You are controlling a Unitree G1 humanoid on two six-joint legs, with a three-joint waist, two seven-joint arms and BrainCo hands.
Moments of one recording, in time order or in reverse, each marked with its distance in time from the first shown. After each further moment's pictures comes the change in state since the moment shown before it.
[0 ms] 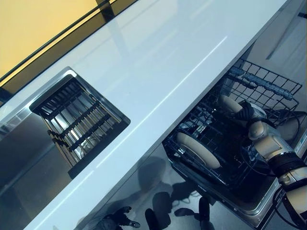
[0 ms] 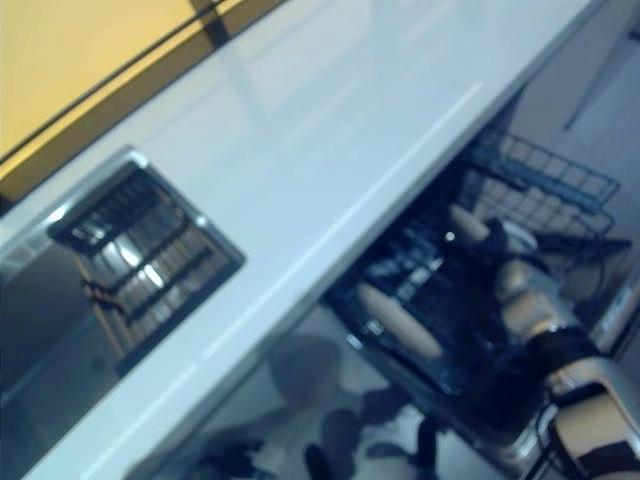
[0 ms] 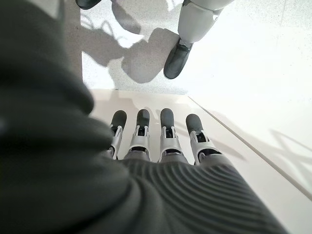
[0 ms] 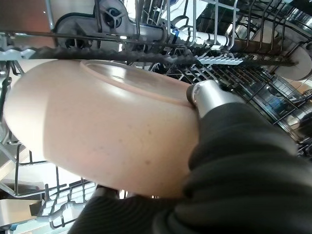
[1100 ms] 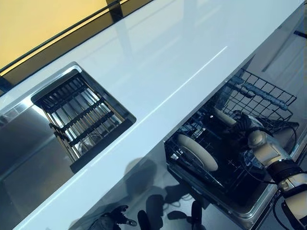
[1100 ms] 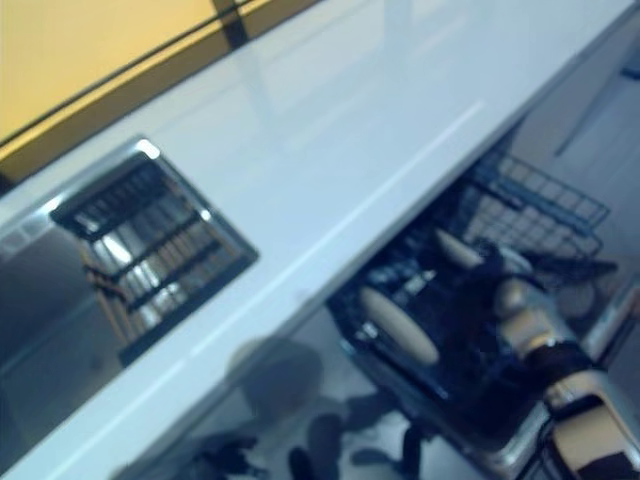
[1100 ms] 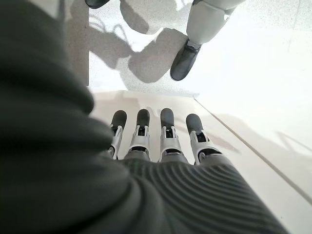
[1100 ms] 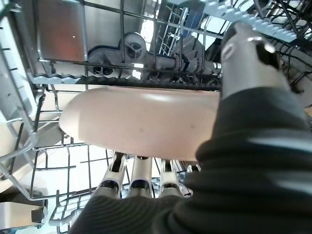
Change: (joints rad) left arm -0.015 0.033 0.001 -0.001 0.002 0.023 0.000; right arm 0.075 0.018 0.001 0.021 0.012 0.002 0.057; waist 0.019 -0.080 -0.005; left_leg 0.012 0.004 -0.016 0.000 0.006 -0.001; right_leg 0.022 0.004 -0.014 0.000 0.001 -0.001
